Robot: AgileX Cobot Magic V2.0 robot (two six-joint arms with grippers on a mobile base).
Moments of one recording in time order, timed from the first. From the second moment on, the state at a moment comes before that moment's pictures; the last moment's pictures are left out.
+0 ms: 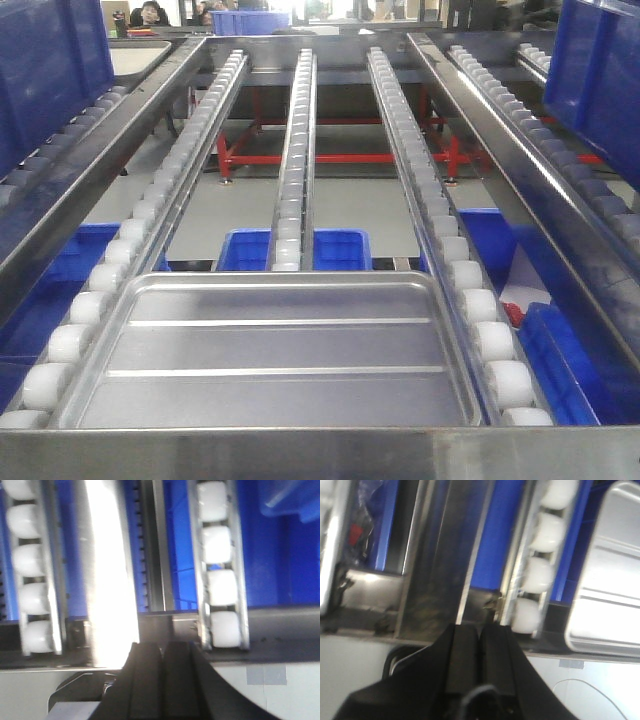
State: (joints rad) left arm -0.14 1.06 -0.53 -0.35 0.63 0.03; right arm 0.01 0.97 -0.55 0.12 0.66 0.11
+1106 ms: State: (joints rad) left arm -0.61 1.55 -0.87 0.09 0.59 -0.59; right arm 0.58 1.62 -0.96 -0.19 0.62 0.78
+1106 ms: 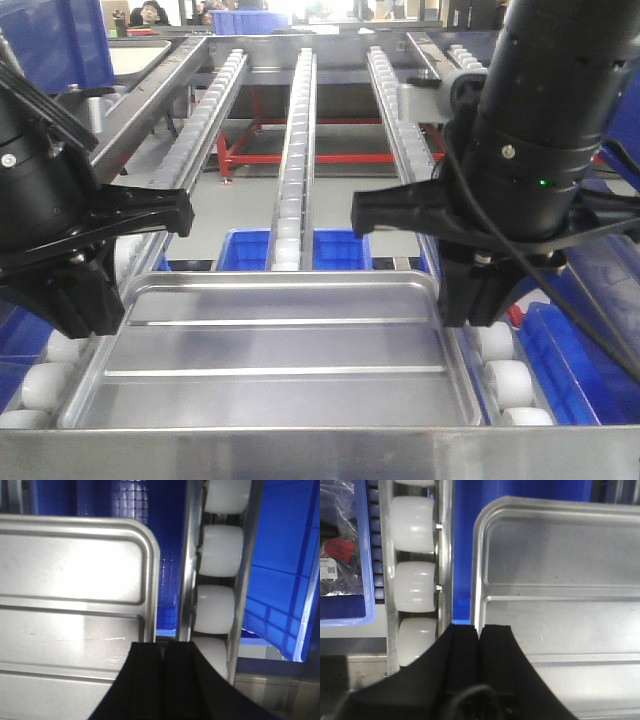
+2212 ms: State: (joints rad) left arm -0.61 1.58 -0.87 0.11 0.59 -0.59; right arm 0.58 1.62 -0.96 -0.17 0.61 0.78
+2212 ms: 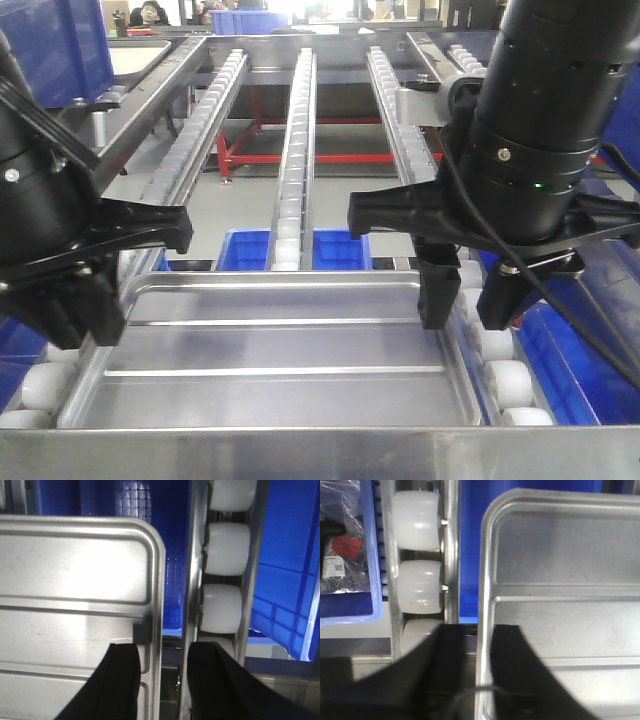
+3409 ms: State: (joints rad) left arm -0.61 1.64 -0.88 0.12 0.56 -0.59; right arm 0.58 1.68 -0.96 -0.17 0.58 0.78
